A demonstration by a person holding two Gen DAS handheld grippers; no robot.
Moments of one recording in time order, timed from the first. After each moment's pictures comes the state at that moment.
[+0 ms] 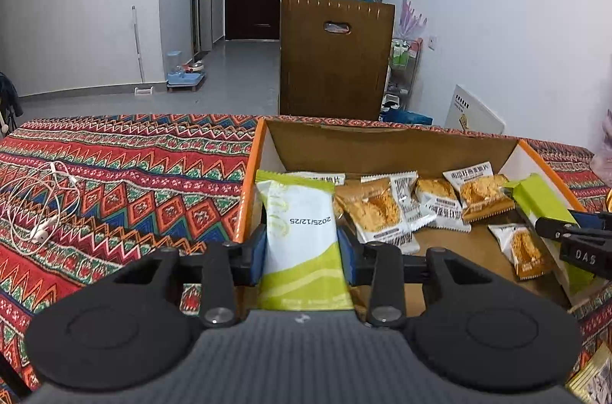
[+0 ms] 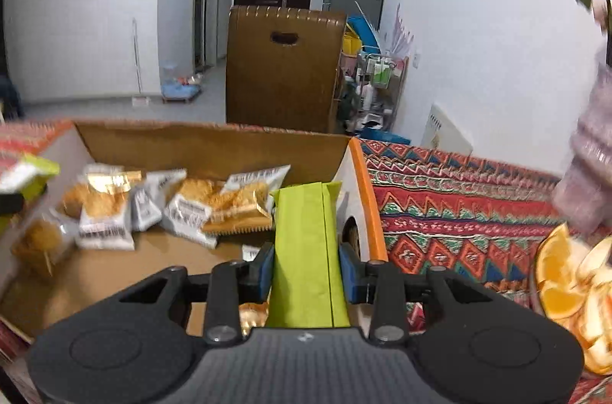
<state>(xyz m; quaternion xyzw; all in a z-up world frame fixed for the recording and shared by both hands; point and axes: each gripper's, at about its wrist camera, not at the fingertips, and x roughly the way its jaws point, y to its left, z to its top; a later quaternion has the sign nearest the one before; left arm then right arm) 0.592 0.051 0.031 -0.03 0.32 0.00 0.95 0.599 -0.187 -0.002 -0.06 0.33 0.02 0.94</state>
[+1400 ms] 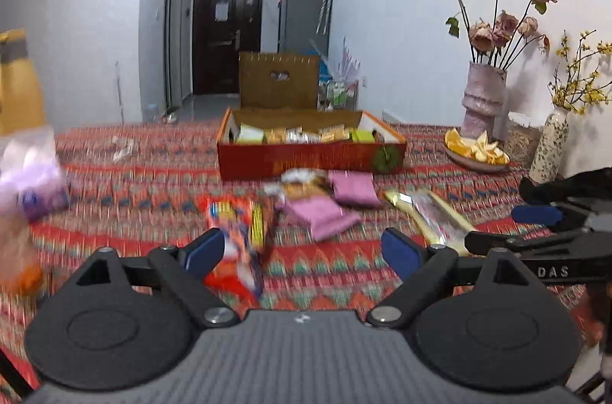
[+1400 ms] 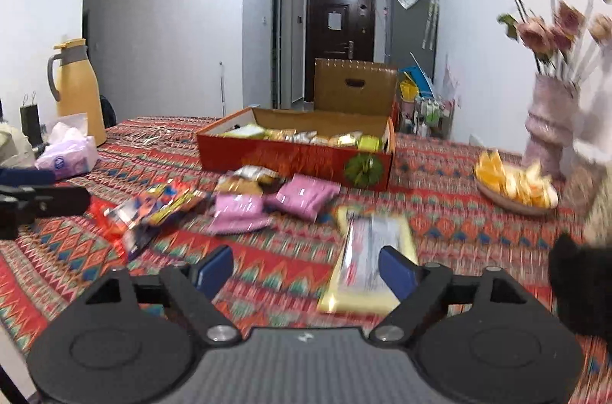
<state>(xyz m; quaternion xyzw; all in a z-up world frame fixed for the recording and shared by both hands) 0.197 -0.008 0.062 -0.01 0.23 -0.06 0.97 0.218 -0.228 0.040 -0.02 0.25 0.14 0.96</state>
